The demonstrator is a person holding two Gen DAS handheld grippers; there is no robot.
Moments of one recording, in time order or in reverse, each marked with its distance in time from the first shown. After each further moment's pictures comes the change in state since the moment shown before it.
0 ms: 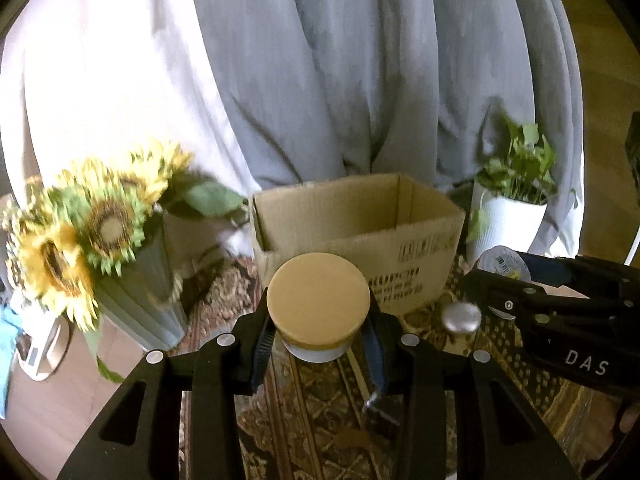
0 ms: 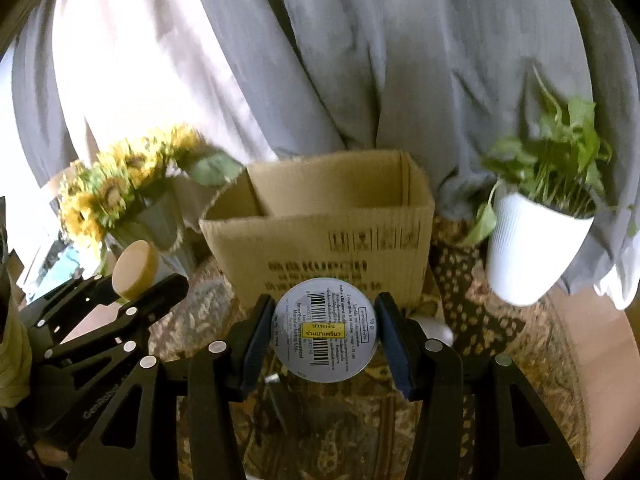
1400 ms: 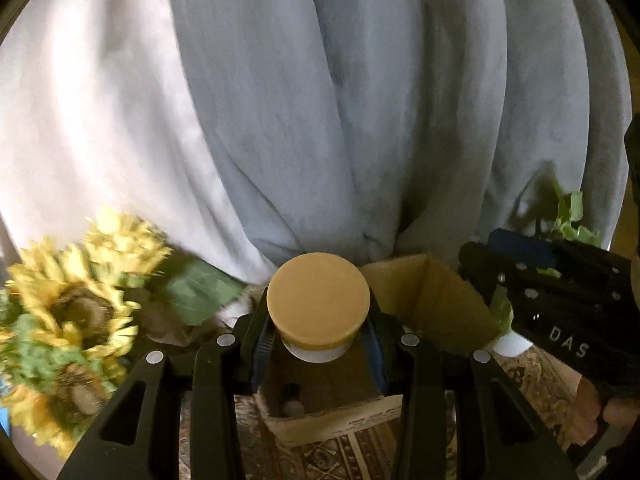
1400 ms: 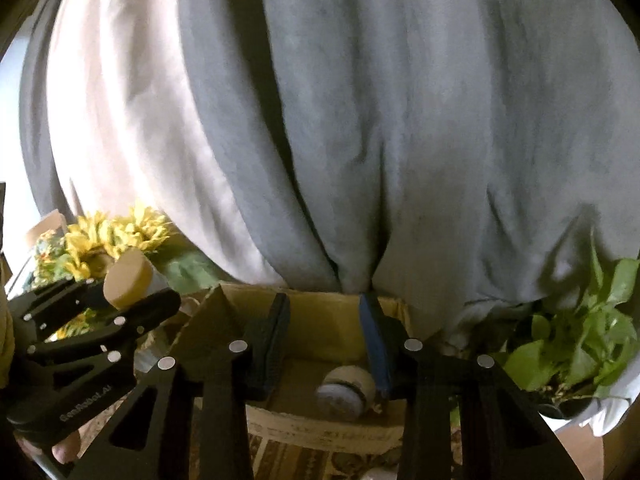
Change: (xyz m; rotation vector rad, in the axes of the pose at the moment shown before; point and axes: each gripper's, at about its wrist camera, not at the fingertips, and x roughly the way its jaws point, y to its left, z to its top) left arm 0.085 0.023 0.110 -0.039 0.046 -0.027; right arm 0.048 -0.008 0.128 -0.106 -0.125 -0.009
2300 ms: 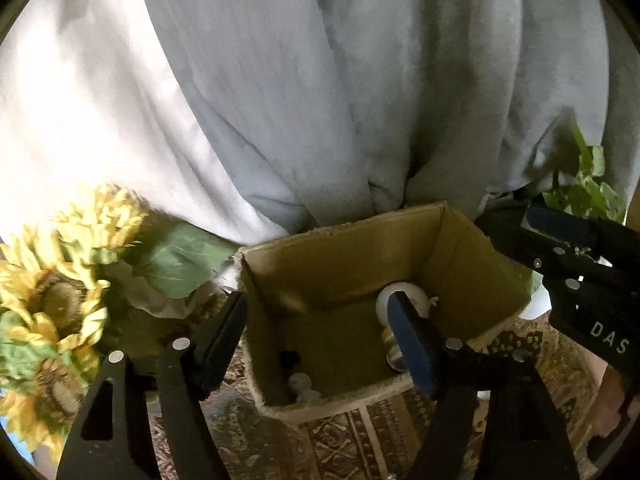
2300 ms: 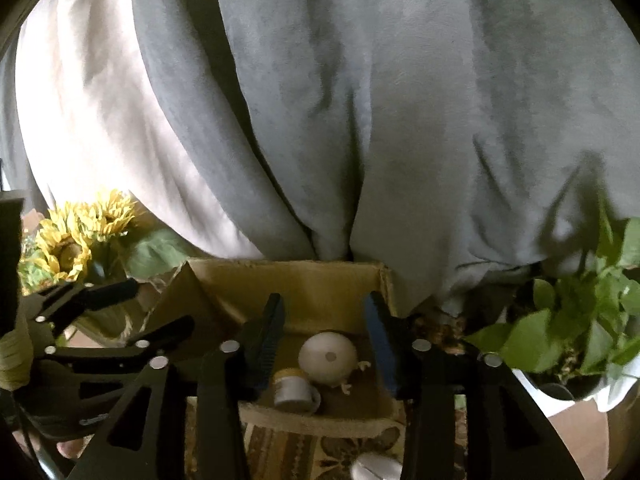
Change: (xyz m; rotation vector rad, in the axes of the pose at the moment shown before) left arm 0.022 -0.010 -0.011 0.058 0.134 0.048; right arm 0.023 -0.020 -0.012 0.052 0.109 -0.040
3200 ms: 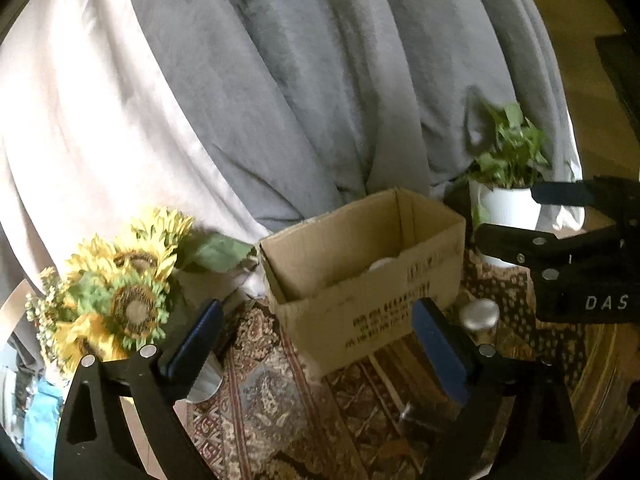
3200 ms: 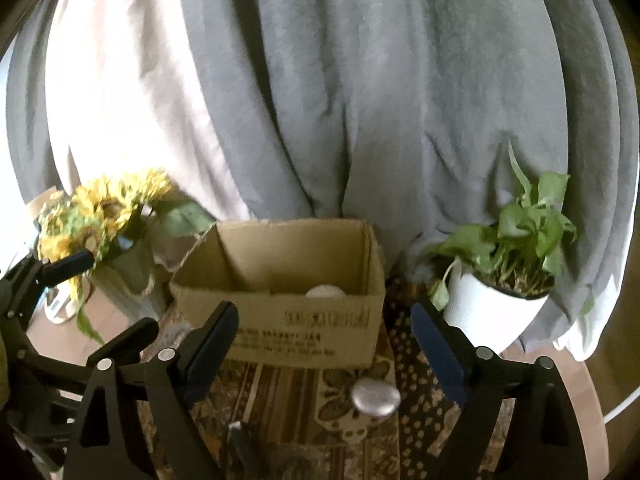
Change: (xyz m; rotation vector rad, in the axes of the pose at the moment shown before) left arm -0.104 -0.024 -0.096 0.190 -0.207 0.039; right arm -0.092 0.025 -0.077 -0.011 -0.073 -0.066
